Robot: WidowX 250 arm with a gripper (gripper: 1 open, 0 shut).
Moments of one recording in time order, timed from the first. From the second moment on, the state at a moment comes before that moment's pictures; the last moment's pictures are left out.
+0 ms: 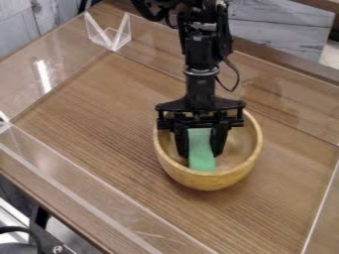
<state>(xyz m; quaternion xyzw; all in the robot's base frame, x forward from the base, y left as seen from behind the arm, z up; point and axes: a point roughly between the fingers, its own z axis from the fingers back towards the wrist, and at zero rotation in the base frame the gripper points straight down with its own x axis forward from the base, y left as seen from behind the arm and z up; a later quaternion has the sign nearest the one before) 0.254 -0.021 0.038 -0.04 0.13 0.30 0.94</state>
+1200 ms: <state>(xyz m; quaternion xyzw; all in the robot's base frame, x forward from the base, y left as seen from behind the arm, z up) 0.244 -0.018 0.042 -0.04 0.16 0.25 0.95</state>
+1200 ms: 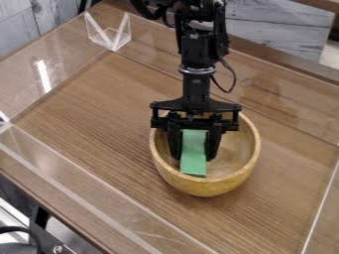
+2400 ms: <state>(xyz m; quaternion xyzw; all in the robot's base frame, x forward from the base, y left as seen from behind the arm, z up) 0.237 -0.013 0.061 -0.06 0.16 0.22 0.96</state>
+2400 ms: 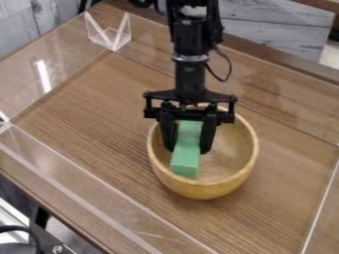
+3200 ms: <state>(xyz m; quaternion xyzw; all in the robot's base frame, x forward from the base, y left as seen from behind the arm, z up) 0.235 0.002 0.101 -0.10 0.13 0.21 0.96</state>
